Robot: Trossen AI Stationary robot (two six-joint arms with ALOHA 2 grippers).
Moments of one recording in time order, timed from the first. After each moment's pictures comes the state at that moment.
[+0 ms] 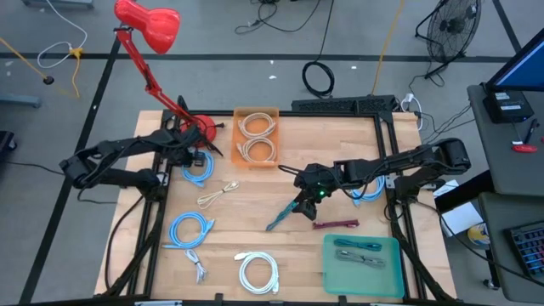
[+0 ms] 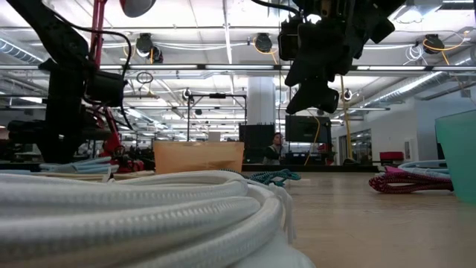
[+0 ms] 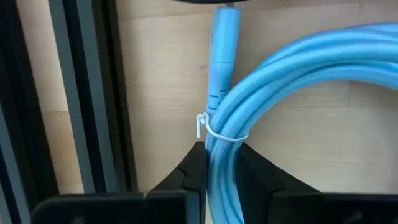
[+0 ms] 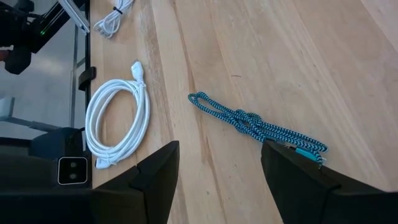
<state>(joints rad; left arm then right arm) 0.78 1.23 0.48 -0.83 -0.07 -0.78 0.05 1.49 0.89 -0.15 -0.29 0.59</state>
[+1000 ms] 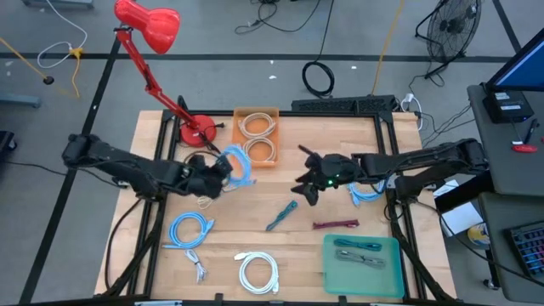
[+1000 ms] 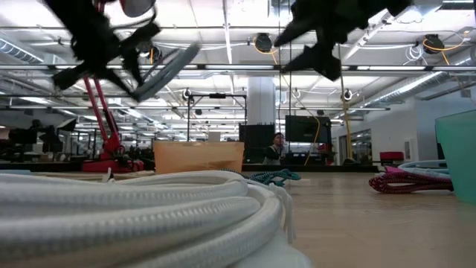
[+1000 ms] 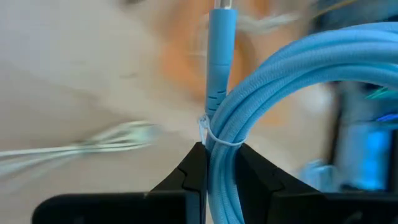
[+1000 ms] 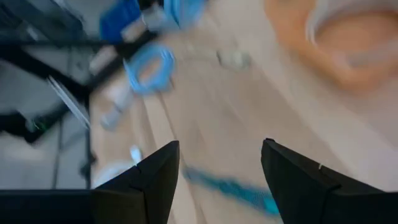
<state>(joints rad) -0.20 1.19 0.80 -0.64 -0.64 -2.12 0.05 1.30 0.89 -0.14 0.00 0.70</state>
